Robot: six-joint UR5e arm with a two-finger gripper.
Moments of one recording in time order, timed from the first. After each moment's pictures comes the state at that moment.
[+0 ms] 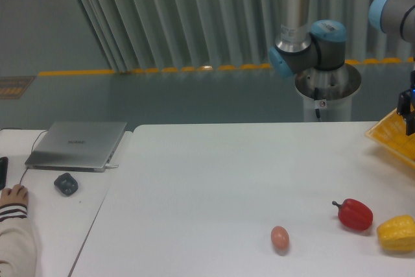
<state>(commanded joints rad) 2.65 -1.72 -1.59 -1.25 1.53 1.51</state>
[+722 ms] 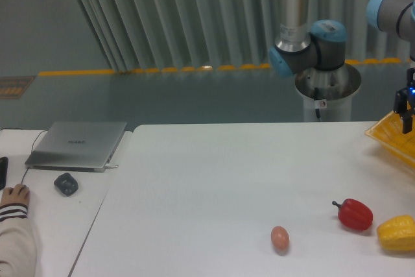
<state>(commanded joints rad) 2.65 -1.71 -1.59 -1.25 1.54 1.49</state>
